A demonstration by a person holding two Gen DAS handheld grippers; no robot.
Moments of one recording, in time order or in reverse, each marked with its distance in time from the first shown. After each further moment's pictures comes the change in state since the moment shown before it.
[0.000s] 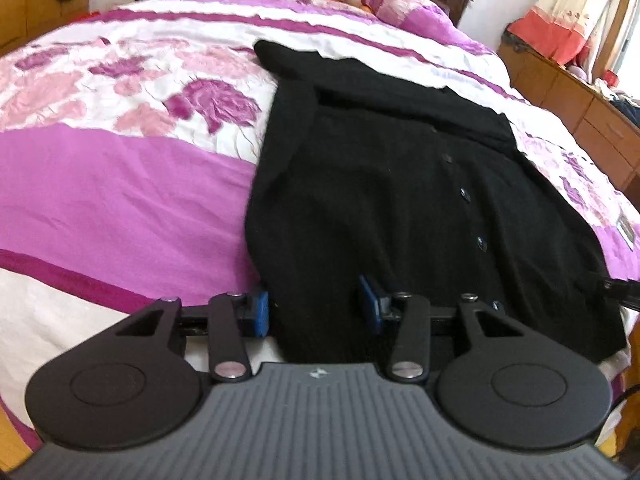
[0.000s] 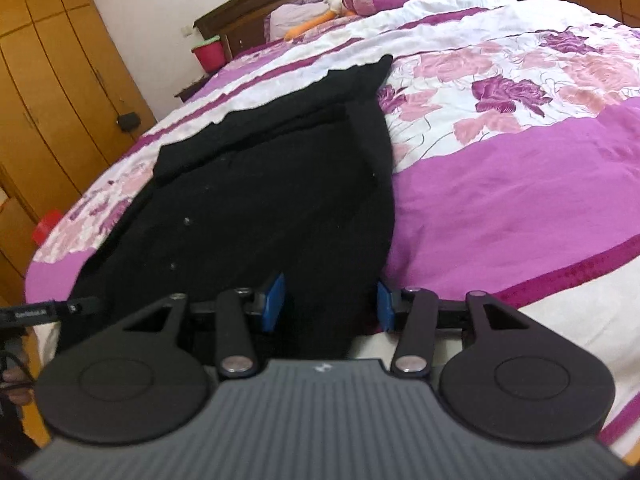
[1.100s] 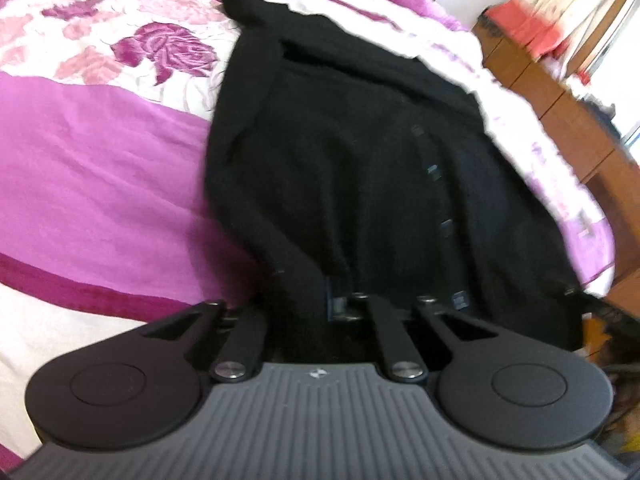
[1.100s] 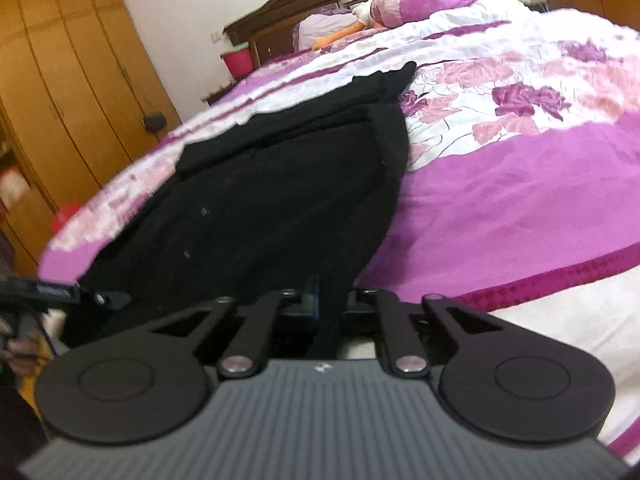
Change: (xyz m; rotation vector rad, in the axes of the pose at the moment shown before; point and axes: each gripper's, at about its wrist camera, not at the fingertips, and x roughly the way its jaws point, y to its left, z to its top) left arm 0.025 0.006 0.010 -0.097 0.112 -0.189; right arm -0.006 -0.006 -0.012 -0.030 -0.055 0.091
